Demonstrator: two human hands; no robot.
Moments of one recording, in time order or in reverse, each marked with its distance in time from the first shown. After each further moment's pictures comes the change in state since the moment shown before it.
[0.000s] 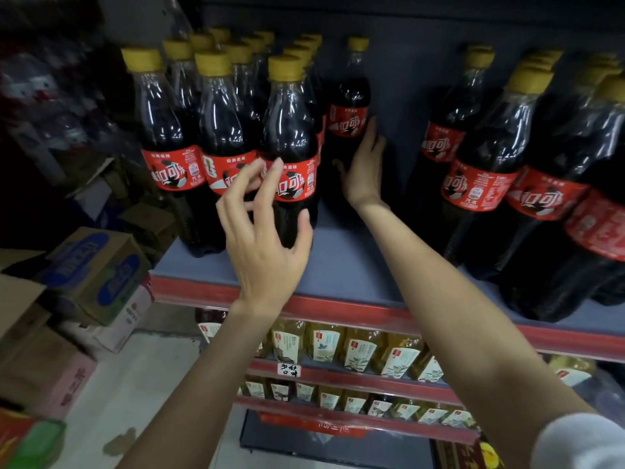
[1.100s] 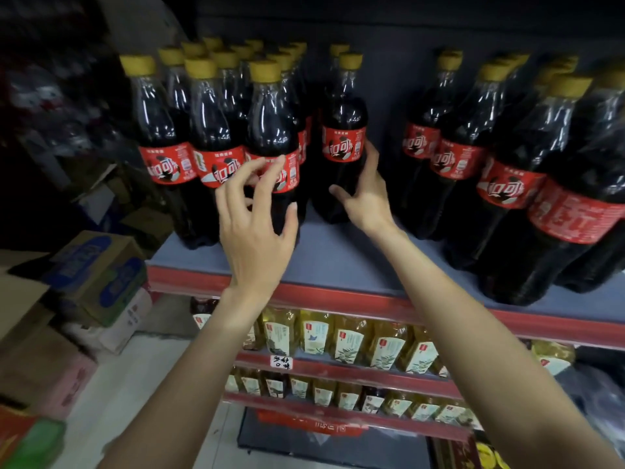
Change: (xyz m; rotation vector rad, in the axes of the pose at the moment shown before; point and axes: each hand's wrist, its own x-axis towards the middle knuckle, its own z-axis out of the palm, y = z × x) left_hand 0.001 0.009 -0.001 0.097 -0.059 -0.011; right_hand -0.053 0.017 -0.047 0.184 -0.144 -0.077
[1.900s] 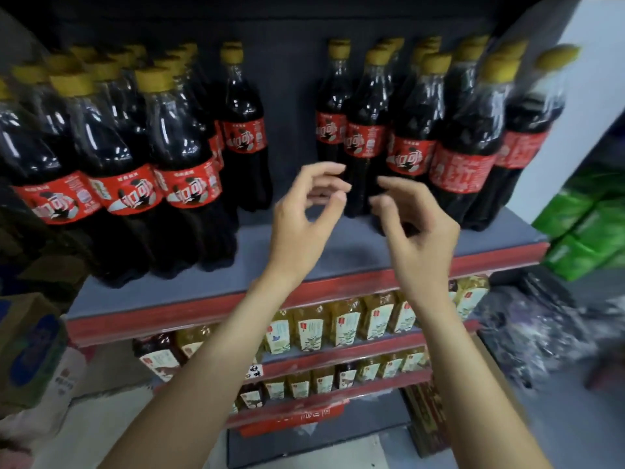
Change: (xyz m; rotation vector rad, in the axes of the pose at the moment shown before) left_hand 0.008 0.092 0.026 -1.039 -0.589 -0.248; right_hand -0.142 -0.044 -0.099 -0.050 0.560 -0.141
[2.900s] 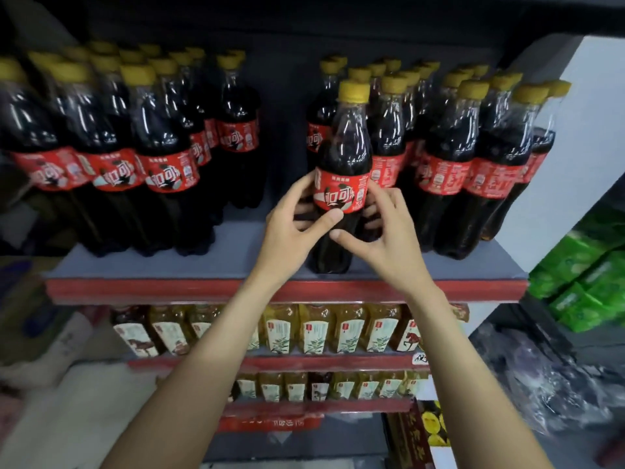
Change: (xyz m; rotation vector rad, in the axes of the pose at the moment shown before) left_hand -0.005 -0.002 0.046 0.007 0.077 -0.235; right_hand 0.038 0.061 -0.032 -0.040 -0.505 0.001
